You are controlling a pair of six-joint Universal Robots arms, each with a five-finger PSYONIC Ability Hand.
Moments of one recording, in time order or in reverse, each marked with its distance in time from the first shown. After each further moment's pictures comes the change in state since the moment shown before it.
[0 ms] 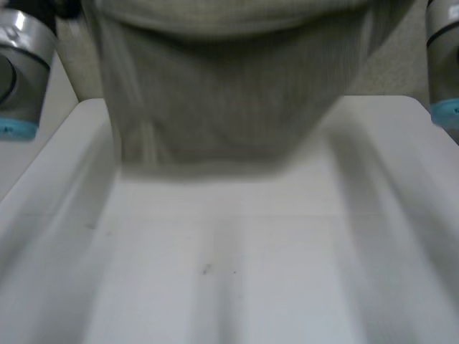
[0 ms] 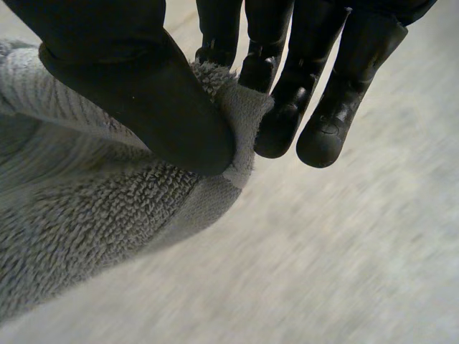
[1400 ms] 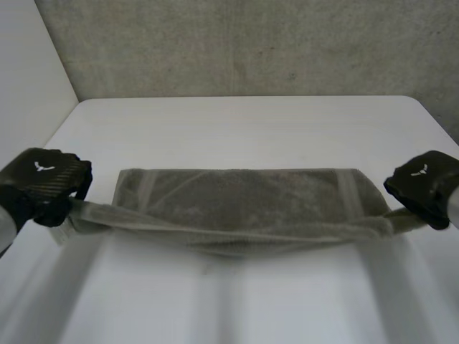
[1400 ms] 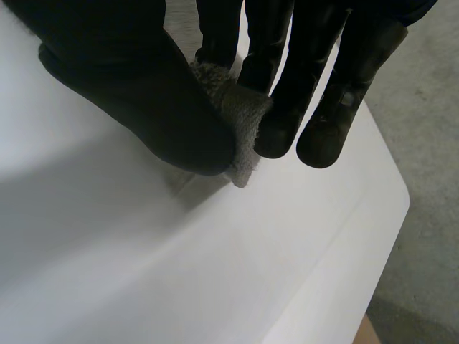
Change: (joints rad) left arm 0.178 0.603 -0.899 -0.685 0.155 0.307; right arm -0.093 -0.365 0.697 0.848 -0.087 -0.450; left_hand -0.001 0.001 0.000 0.000 0.001; right_hand 0.000 -0.001 0.004 0.000 0.000
